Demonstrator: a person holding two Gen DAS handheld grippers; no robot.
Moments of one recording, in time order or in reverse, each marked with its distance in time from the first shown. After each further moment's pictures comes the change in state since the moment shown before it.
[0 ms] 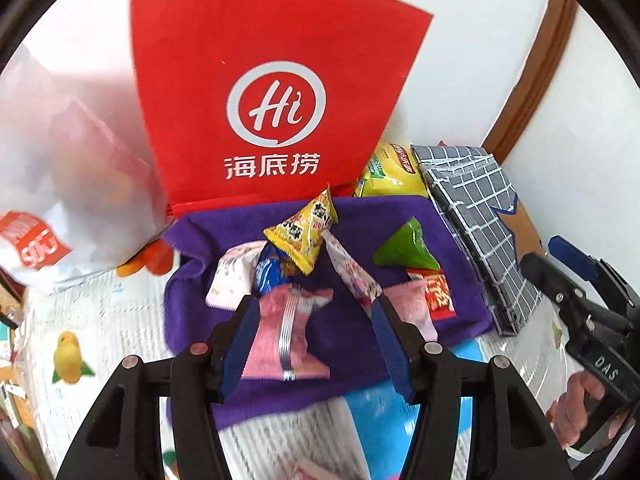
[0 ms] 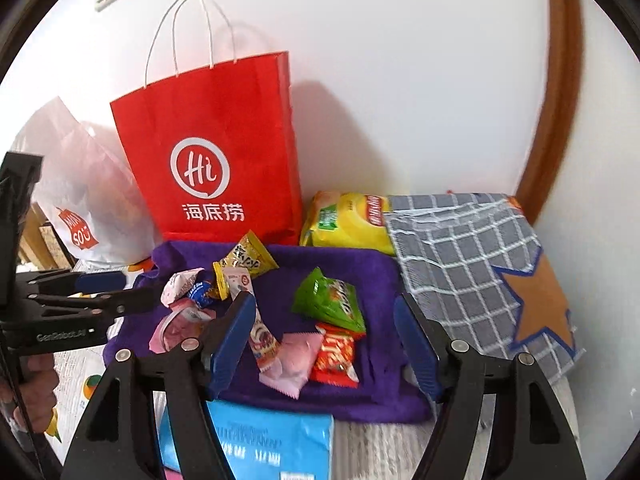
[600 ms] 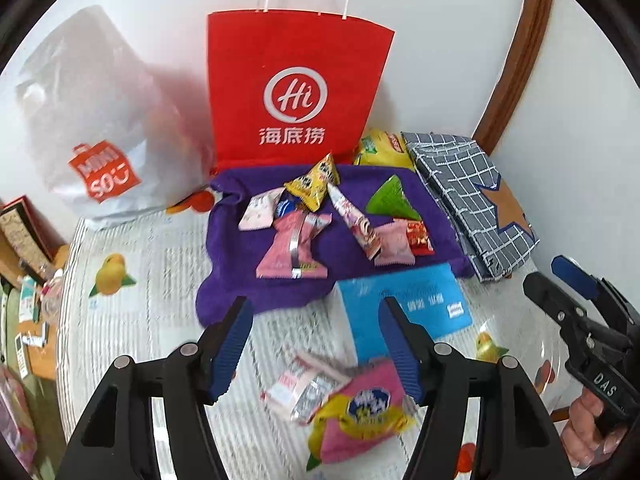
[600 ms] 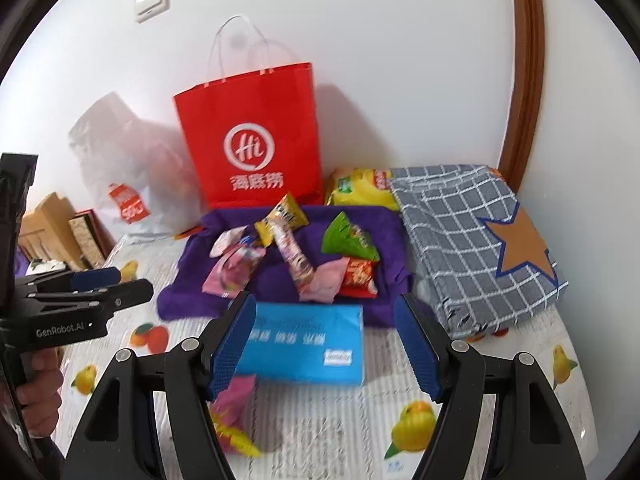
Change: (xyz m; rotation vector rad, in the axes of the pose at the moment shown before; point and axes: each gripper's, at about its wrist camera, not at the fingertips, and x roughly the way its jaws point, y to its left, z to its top) left arm -0.086 -0.013 -0.084 -0.033 -0.029 0.066; right arm -0.096 0.019 -0.071 0.030 0.005 0.056
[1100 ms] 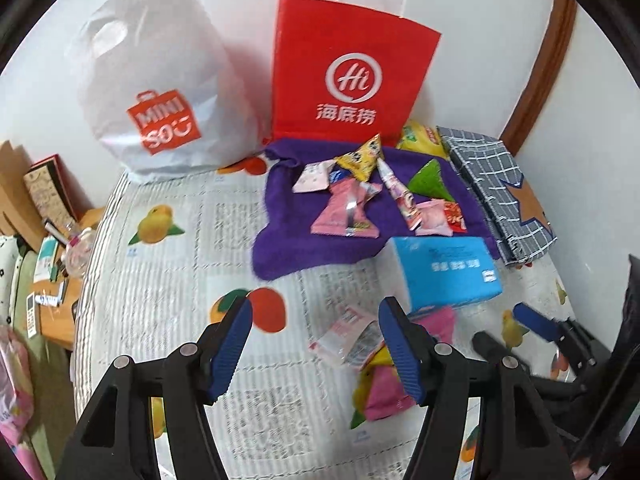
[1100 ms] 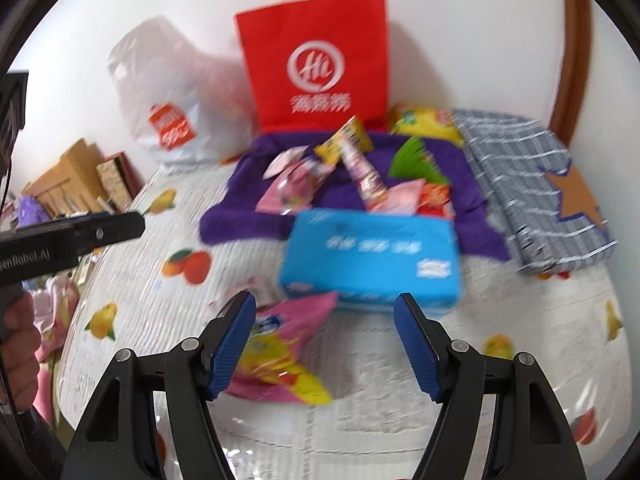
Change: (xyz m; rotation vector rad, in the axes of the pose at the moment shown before) left arm -0.021 0.050 -0.048 -0.077 0.005 0.059; right arm 0.031 0.064 -0.068 -0.060 0.154 0.110
